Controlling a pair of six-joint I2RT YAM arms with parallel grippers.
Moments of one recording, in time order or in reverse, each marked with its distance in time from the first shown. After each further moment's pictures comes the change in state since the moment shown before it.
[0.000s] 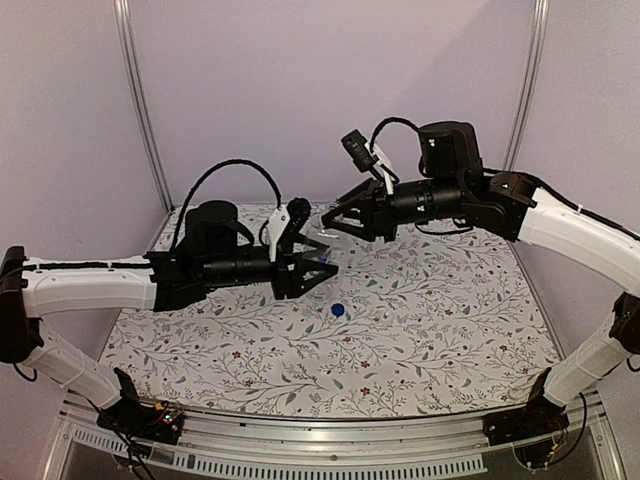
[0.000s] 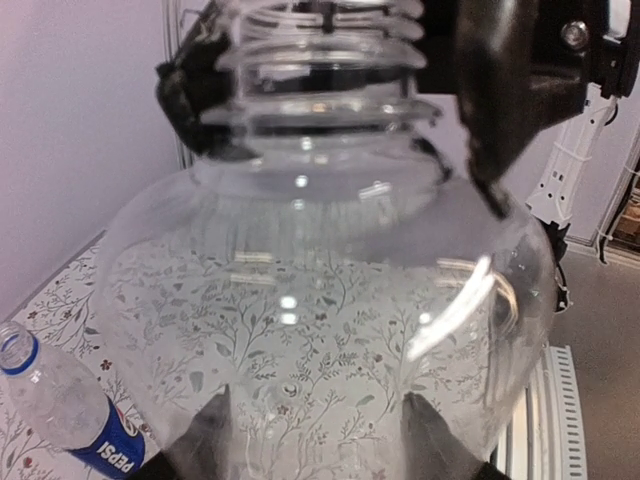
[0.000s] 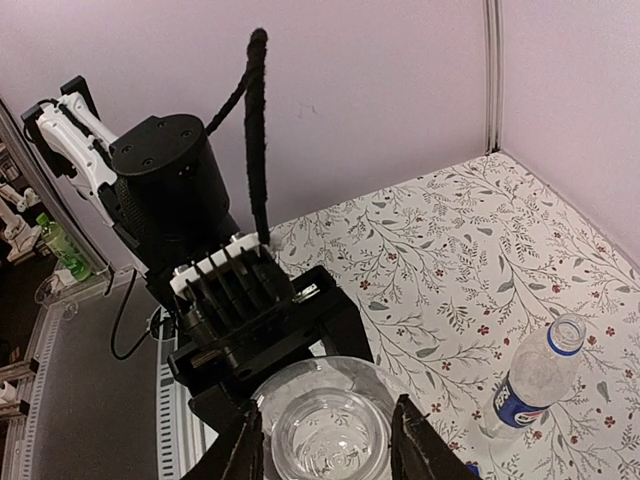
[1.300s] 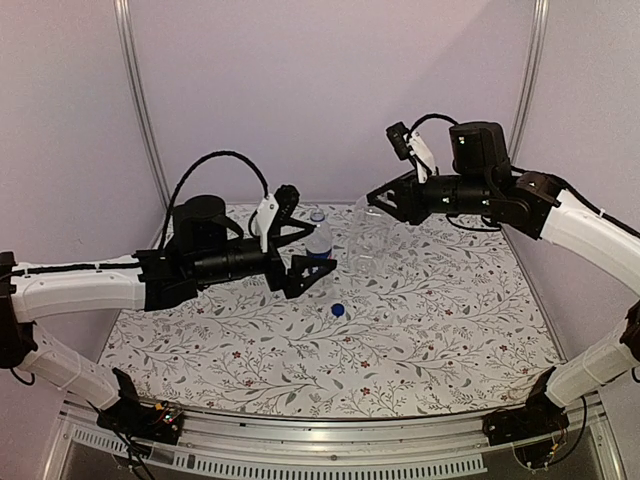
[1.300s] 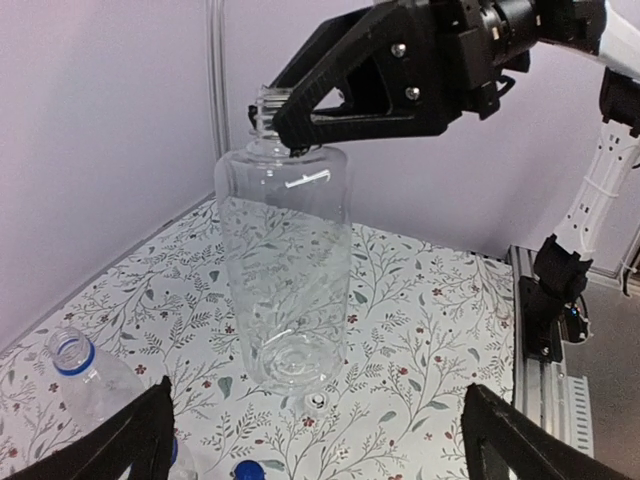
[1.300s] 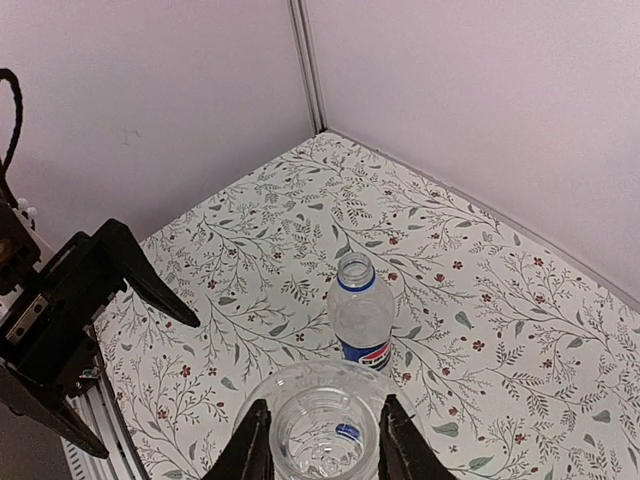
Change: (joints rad) left arm 0.000 -0.054 0.000 -0.004 -0.061 -0.024; right arm -0.115 -0.099 -0.071 -0.063 0.295 0.013
